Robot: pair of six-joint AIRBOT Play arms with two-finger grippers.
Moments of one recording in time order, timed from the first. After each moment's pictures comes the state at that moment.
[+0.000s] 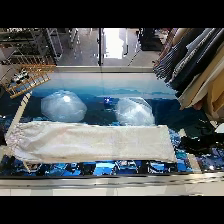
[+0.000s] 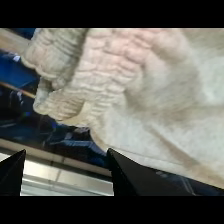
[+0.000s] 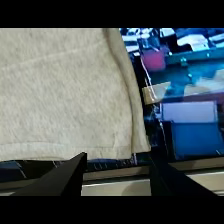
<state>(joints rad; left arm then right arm) 0.68 -1.54 1.48 1.54 -1.55 -1.28 -0.58 -1.19 0.92 -1.26 1.38 1.29</state>
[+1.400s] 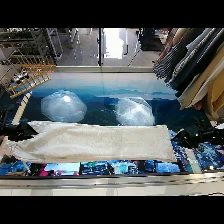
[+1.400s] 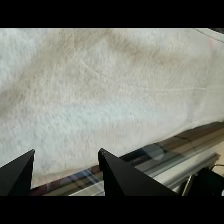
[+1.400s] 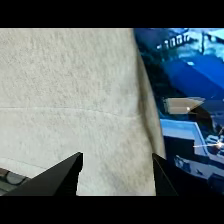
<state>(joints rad) 0.56 -1.51 1.28 0.95 -1.56 -1.09 -0.67 -1.52 1.07 -0.97 1.42 1.03</state>
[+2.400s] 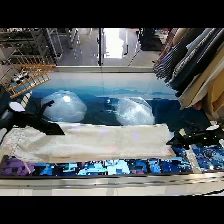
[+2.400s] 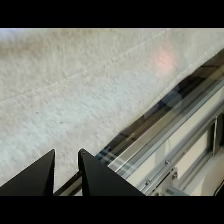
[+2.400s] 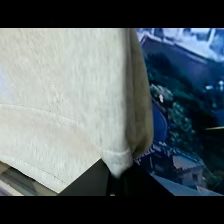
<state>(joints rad) 0.14 -1.51 1.24 0.93 -1.50 -0.97 -0.65 -1.64 1.07 -0.91 1.41 1.02</state>
